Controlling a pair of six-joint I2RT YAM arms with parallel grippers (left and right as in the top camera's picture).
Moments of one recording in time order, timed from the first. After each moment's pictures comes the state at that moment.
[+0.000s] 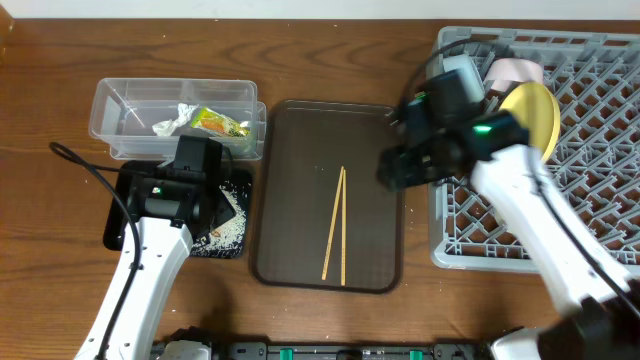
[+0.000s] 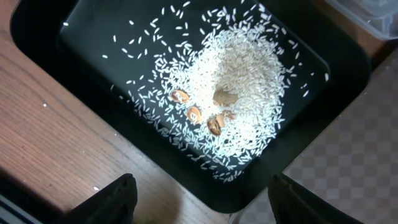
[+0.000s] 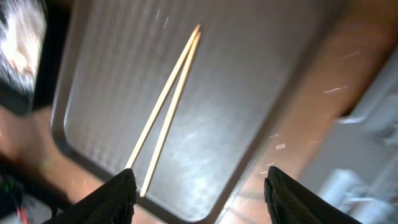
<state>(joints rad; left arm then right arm) -0.13 1.24 0.97 -1.11 -0.25 -0.73 0.43 1.63 1.39 -1.05 -0.27 0.16</state>
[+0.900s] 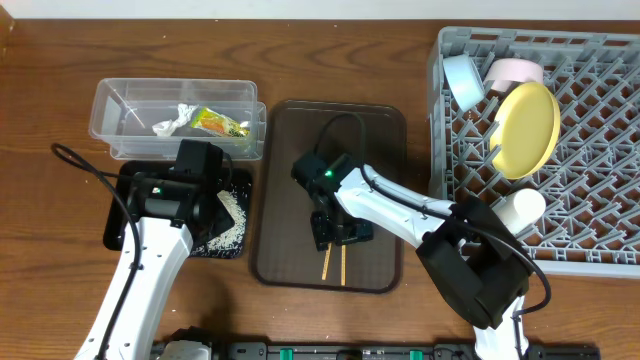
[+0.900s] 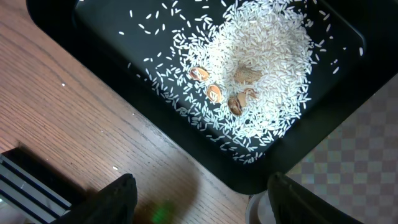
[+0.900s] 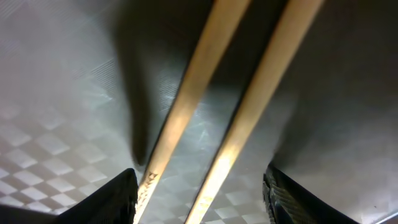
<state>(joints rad) -0.13 1.24 0.97 -1.19 -0.25 -0.73 0.82 2.05 1.39 -1.01 -0.14 0.60</state>
